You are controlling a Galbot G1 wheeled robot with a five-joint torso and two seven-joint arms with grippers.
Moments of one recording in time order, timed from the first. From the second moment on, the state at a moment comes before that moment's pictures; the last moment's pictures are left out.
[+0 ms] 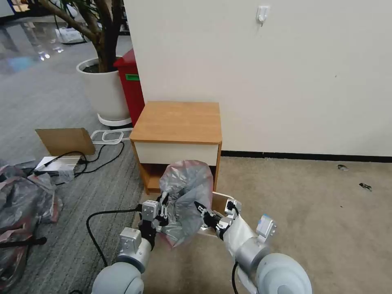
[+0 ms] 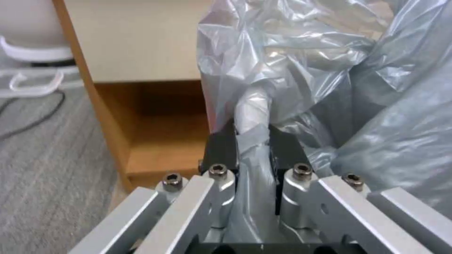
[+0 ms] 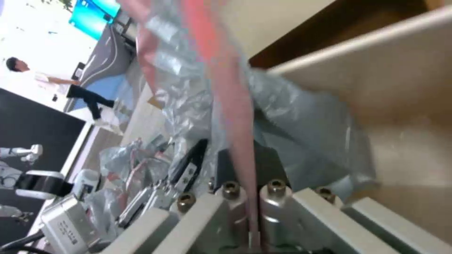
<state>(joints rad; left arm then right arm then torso) 1.60 -1.26 -0.32 -2.20 -0.28 0.29 -0.16 -1.41 1.13 0.05 2.31 1.16 -0.32 0.48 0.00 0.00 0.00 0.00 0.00</state>
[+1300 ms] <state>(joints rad) 1.53 -1.24 -0.42 -2.19 -0.64 0.37 -0.26 -1.49 0.97 0.35 2.38 1.29 -0.42 0.46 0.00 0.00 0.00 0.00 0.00</state>
